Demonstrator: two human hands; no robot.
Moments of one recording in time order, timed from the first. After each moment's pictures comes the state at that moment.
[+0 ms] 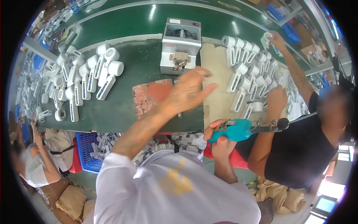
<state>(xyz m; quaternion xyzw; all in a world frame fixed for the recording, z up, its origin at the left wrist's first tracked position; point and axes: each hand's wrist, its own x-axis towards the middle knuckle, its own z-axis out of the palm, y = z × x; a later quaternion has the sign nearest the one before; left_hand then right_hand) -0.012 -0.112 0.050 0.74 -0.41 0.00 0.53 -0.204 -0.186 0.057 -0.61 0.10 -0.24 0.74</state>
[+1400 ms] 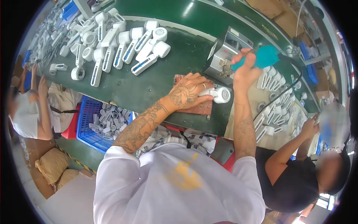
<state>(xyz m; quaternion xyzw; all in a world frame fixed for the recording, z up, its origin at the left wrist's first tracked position) 0.002 0.015 0.008 0.82 -0.43 0.09 0.37 0.035 -0.175 0.077 -0.66 -0.06 -0.36 0.65</state>
